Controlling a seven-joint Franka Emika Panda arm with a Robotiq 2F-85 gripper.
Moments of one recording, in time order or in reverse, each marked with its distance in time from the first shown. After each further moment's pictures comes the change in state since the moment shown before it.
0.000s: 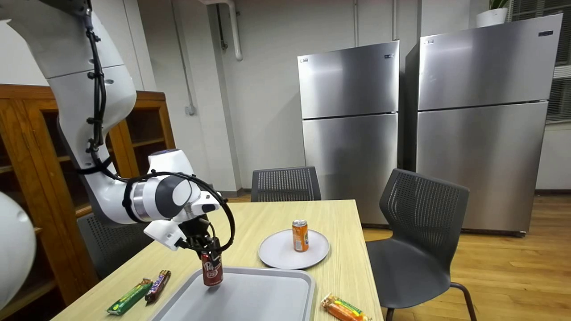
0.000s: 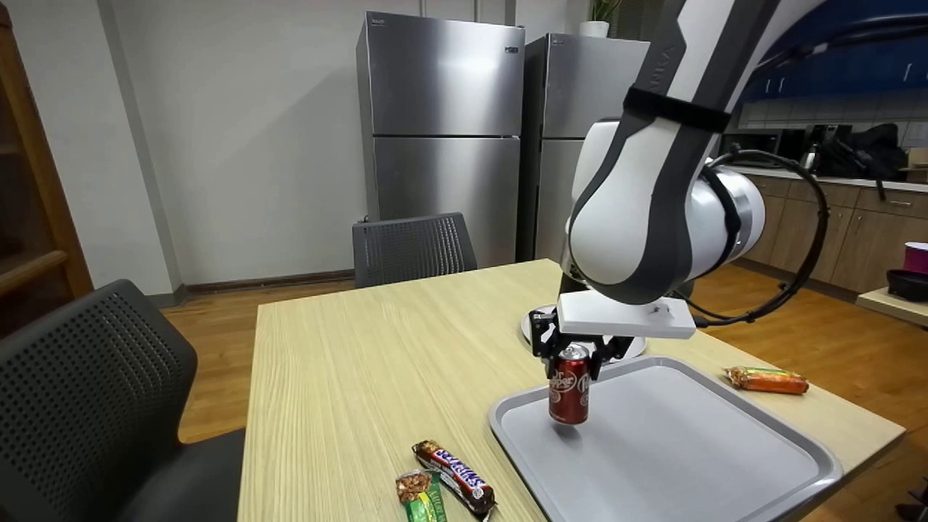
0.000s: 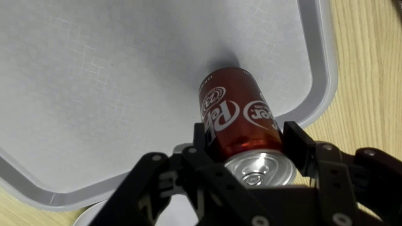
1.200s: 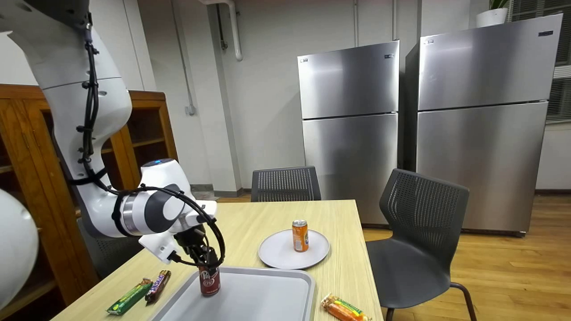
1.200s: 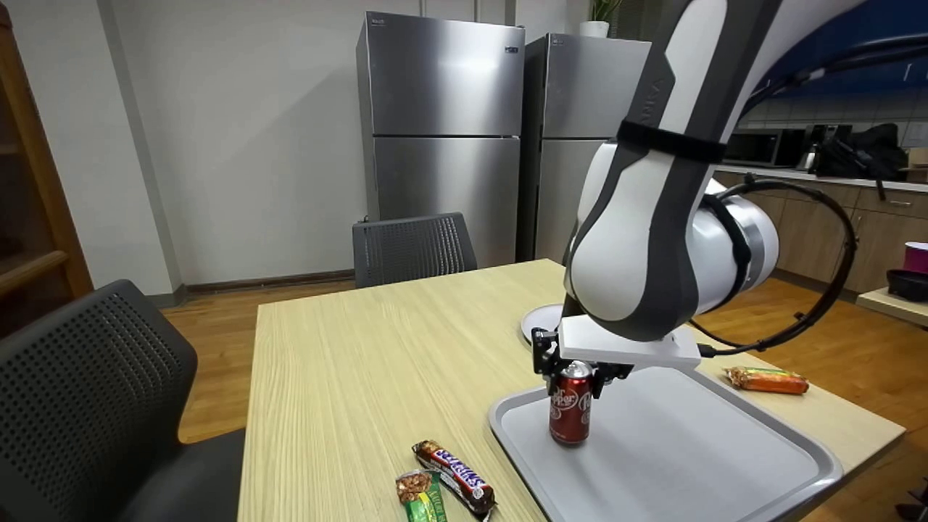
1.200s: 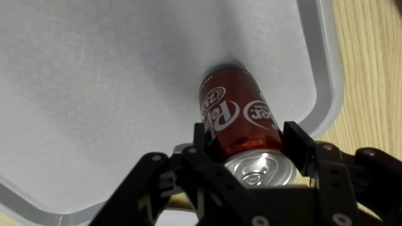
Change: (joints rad) arm 0.034 0.045 0.007 -0.038 0.088 0.104 -0.004
